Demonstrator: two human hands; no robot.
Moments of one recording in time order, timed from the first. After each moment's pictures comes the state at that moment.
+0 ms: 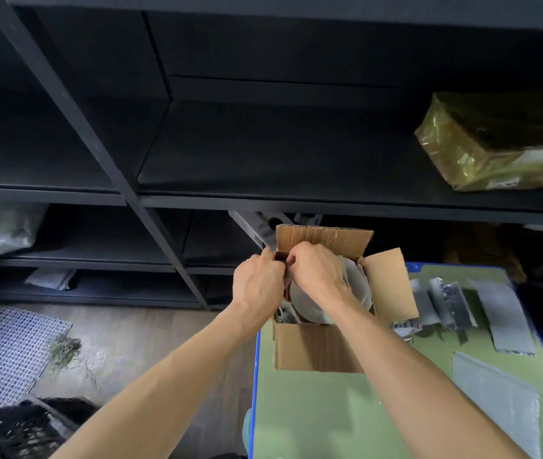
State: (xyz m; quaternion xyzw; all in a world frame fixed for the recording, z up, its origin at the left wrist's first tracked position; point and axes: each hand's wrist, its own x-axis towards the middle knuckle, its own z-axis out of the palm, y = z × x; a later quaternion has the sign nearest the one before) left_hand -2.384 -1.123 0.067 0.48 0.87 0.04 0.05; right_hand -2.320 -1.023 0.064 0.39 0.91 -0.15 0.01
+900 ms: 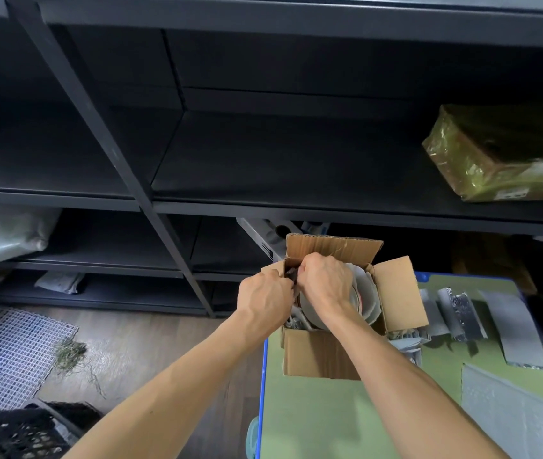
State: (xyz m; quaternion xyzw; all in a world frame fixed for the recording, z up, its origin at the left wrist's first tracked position) left_hand -2.385 -1.135 0.063 0.50 0.86 -0.04 0.08; right_hand -2.319 -1.034 0.054 0.43 0.90 -0.10 -0.05
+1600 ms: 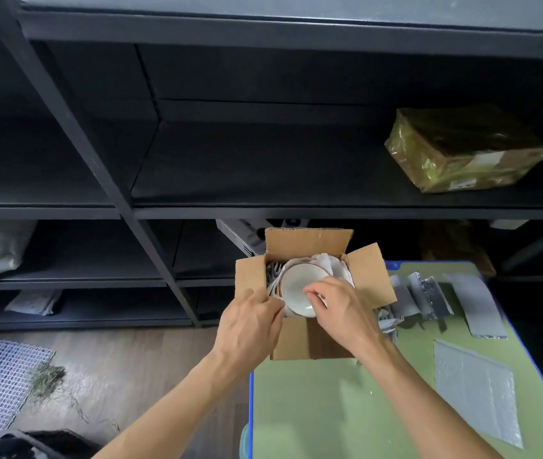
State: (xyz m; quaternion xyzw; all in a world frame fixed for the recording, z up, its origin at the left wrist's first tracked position) left_hand -2.351 -1.190 0.045 0.56 0.81 0.18 0.00; right_hand -2.214 -1.046 0.058 0.34 0.91 -0.20 -0.11
